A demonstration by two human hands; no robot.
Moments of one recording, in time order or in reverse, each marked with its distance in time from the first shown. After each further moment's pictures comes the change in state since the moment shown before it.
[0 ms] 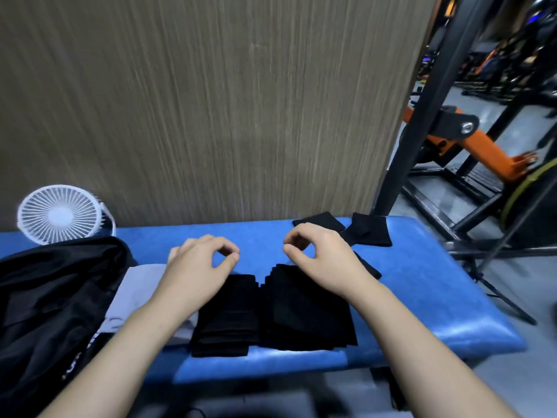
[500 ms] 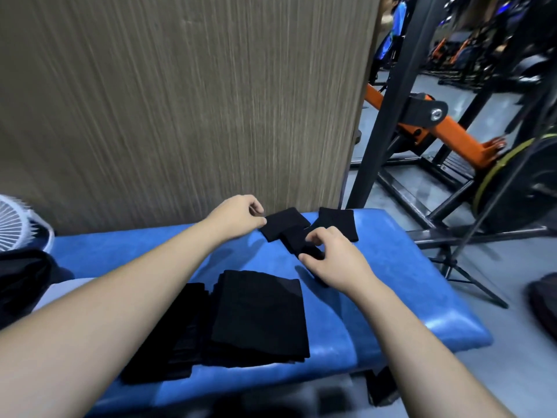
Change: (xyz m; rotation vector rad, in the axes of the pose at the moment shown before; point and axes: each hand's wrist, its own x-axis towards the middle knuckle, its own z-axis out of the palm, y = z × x) left_hand 0.135 0.085 0.082 -0.064 -0.336 0.024; right_hand -0.018 0.100 -0.032 -0.182 -0.013 0.389
